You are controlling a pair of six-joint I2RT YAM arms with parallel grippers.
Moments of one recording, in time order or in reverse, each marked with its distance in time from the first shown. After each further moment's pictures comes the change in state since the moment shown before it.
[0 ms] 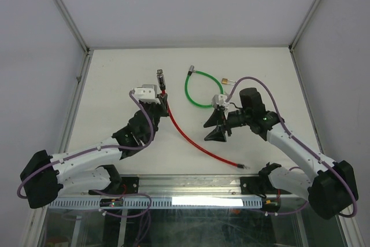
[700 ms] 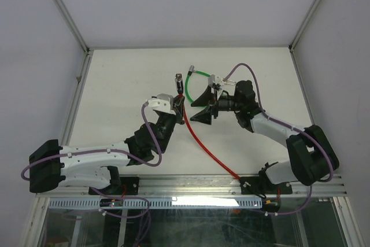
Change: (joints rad) left arm -0.287 0.076 0.029 0.350 -0.138 0.268; right arm -0.008 0.296 -0.024 0.852 -0.009 0.508
